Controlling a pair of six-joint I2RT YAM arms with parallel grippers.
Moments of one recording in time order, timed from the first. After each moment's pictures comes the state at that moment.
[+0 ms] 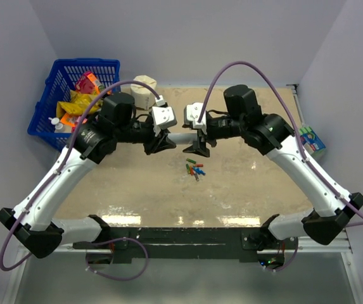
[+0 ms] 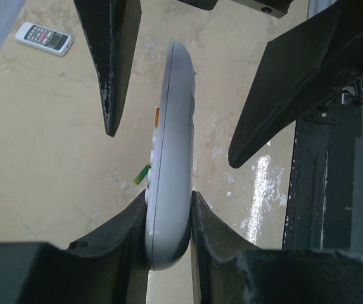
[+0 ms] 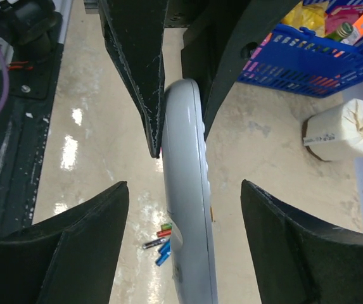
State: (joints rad) left arm -0.62 1.23 1.48 -0.76 0.59 0.36; right arm 0.70 1.36 1.62 -0.77 -0.66 -0.65
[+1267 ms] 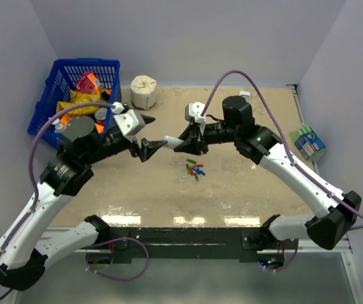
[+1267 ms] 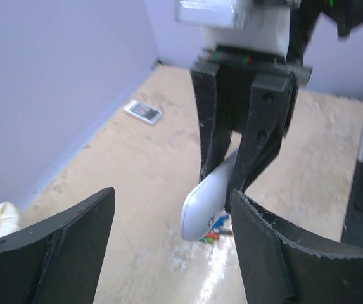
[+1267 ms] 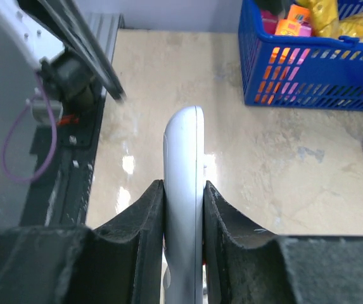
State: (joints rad) left arm -0.61 0.95 1.26 -0.44 0.45 0.23; right arm 0.69 1.33 1.37 -0.43 -0.81 -0.35
